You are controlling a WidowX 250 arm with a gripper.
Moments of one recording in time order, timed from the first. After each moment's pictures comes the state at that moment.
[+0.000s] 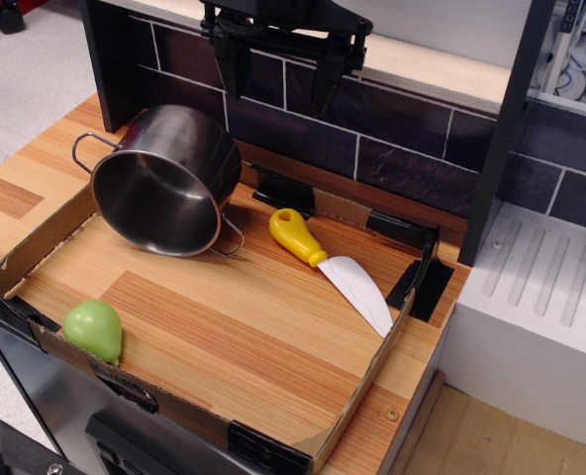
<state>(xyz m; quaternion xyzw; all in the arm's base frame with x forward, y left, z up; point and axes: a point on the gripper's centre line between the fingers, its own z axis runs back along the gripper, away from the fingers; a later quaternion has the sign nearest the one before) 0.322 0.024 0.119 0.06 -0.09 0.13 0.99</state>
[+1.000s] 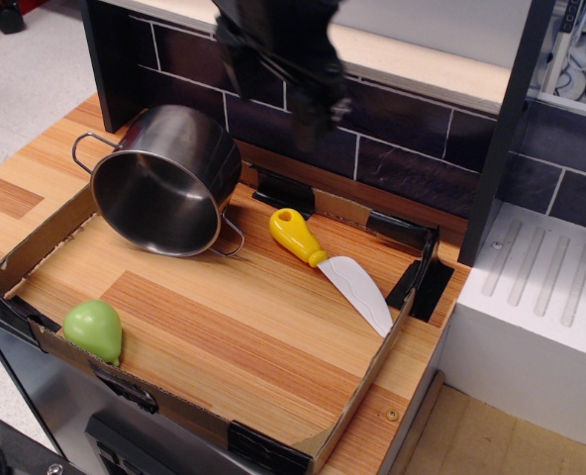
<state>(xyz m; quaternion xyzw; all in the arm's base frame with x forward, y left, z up) 0.282 0.010 0.139 0.04 -0.17 -0.19 0.97</state>
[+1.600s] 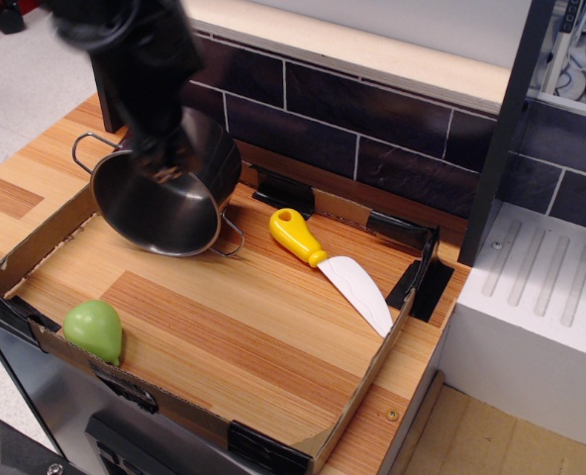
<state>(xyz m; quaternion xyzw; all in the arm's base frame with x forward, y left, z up) 0.240 0.061 0.128 0.16 -0.21 -0.38 0.89</state>
